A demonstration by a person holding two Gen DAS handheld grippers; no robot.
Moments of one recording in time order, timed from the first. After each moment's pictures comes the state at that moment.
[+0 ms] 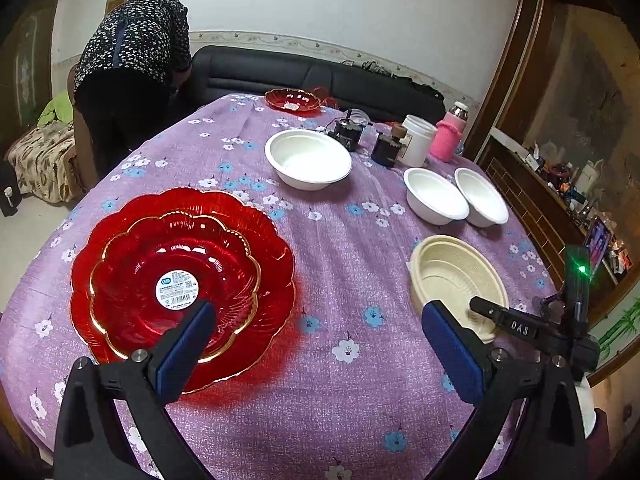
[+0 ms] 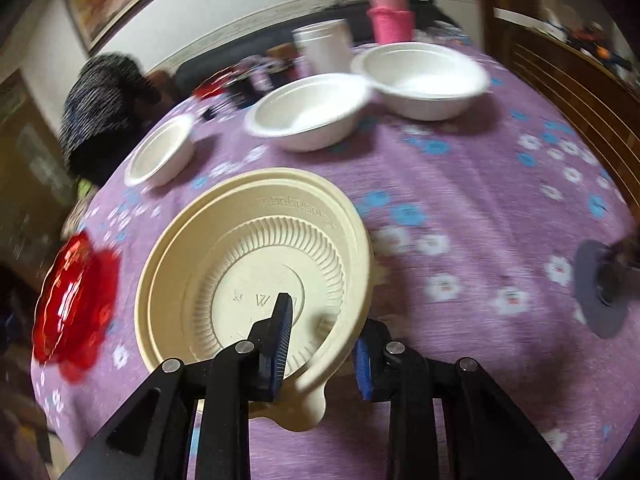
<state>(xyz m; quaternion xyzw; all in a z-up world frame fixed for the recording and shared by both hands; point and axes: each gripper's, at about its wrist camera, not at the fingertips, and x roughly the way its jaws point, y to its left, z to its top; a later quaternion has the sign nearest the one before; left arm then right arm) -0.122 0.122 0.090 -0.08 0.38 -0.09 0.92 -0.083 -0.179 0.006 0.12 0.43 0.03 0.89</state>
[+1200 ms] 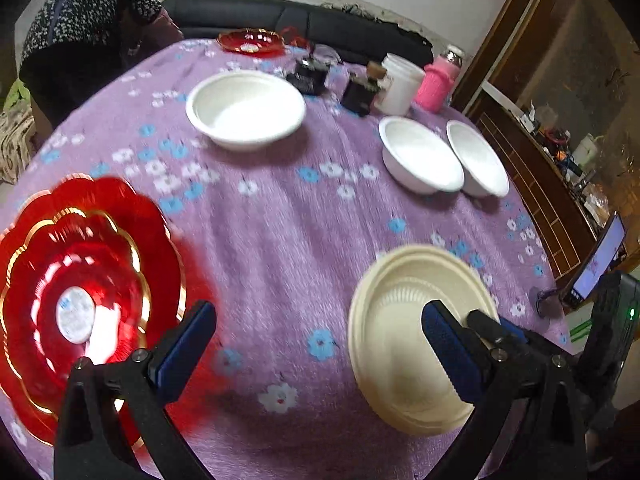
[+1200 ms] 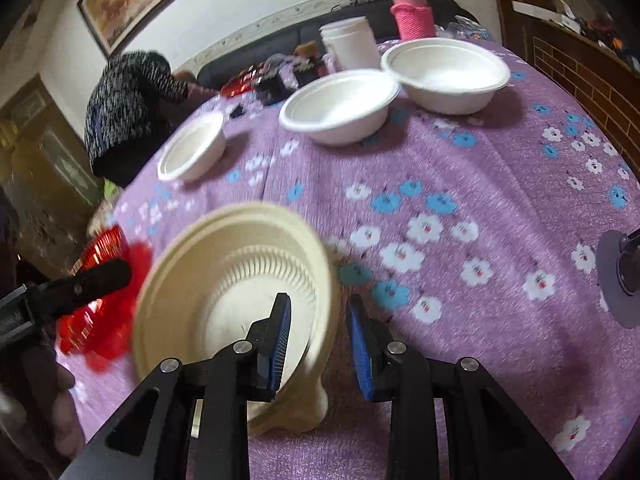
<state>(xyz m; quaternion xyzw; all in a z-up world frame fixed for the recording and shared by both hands) -0.038 0.063 0.061 -0.08 0.47 -0.14 0.87 -0.098 -0.180 0.008 0.17 0.42 0.06 0.89</state>
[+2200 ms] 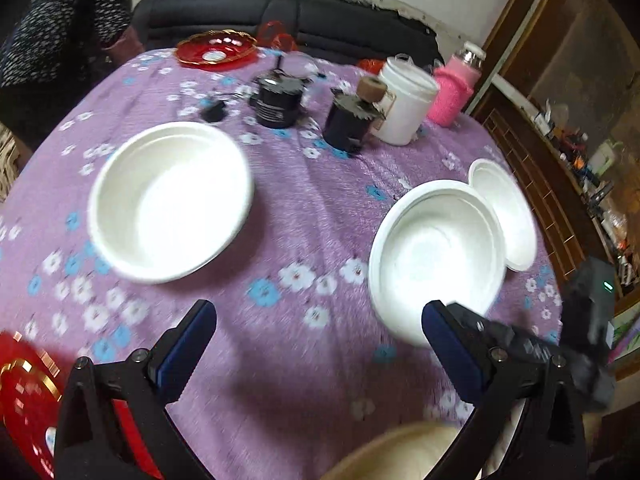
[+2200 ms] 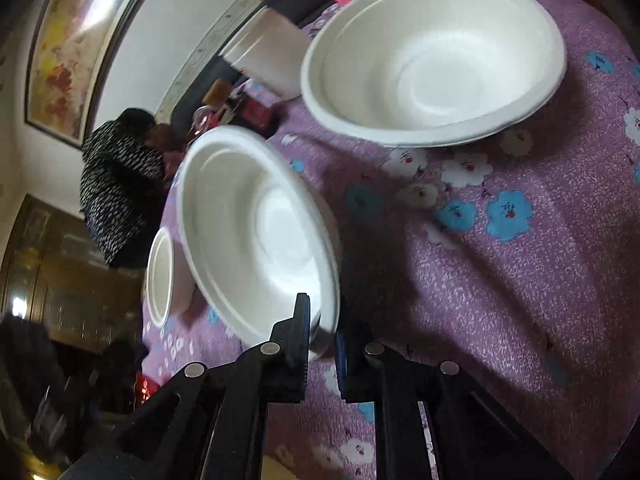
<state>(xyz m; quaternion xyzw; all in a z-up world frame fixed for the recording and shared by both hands) 0.105 -0.010 0.060 -0.05 0.50 -0.14 0.85 0.057 -0.252 -0.014 0.36 0.45 0.09 0.81</state>
